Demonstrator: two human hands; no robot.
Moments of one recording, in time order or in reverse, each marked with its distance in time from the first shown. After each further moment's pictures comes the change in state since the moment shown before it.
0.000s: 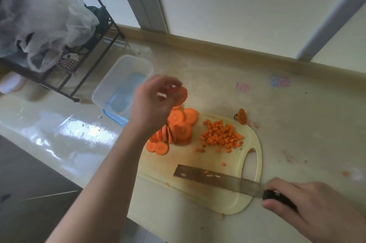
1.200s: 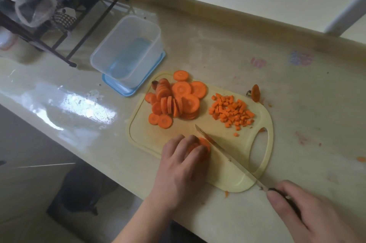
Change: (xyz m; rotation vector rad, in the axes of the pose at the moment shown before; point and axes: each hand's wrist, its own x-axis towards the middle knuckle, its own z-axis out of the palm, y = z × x) left_hand -0.187 -0.046 0.066 0.293 -0.025 0.307; right_hand -0.022 -0.049 0.029 0.336 -0.030 0.524
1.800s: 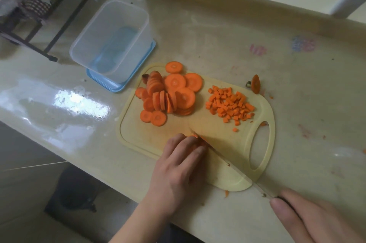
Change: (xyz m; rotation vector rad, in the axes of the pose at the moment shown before) left_hand -0.001 -0.003 0.000 -0.070 -0.057 0.021; right_hand -0.004 0.003 0.011 -0.140 0.027 -0.012
